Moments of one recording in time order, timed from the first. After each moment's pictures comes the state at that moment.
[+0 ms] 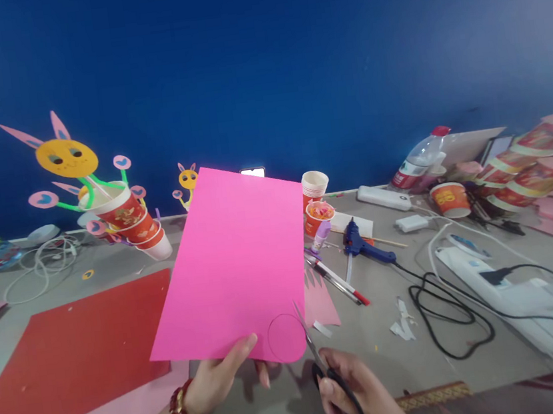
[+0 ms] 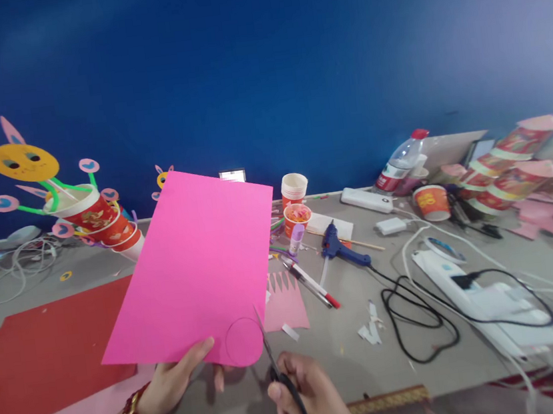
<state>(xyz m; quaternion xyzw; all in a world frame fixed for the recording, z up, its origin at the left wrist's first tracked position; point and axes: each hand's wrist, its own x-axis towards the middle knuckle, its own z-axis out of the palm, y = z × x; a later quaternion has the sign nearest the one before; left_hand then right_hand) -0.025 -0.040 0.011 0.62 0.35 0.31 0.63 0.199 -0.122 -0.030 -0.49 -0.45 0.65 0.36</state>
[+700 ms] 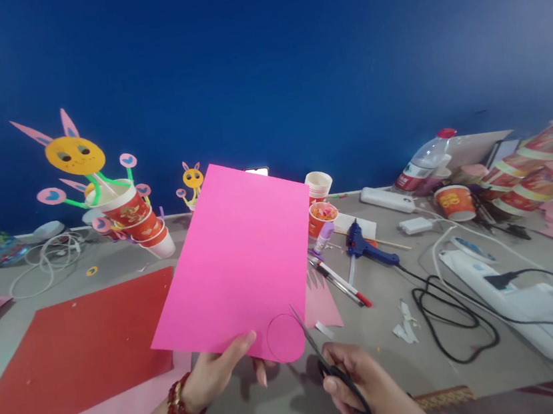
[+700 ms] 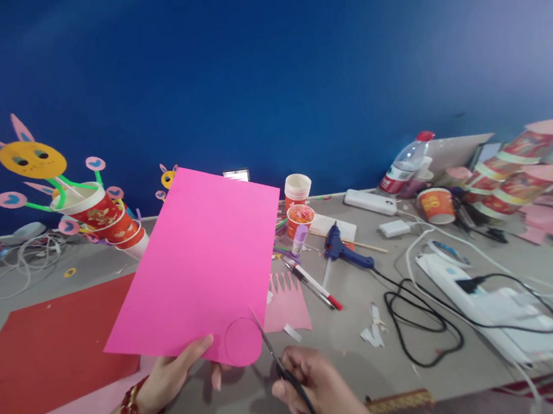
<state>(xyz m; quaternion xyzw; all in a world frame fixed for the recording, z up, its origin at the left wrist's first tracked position) -0.031 -0.035 0.015 0.62 0.34 0.30 0.64 0.212 -0.109 -0.009 -0.48 -0.48 0.66 0.32</state>
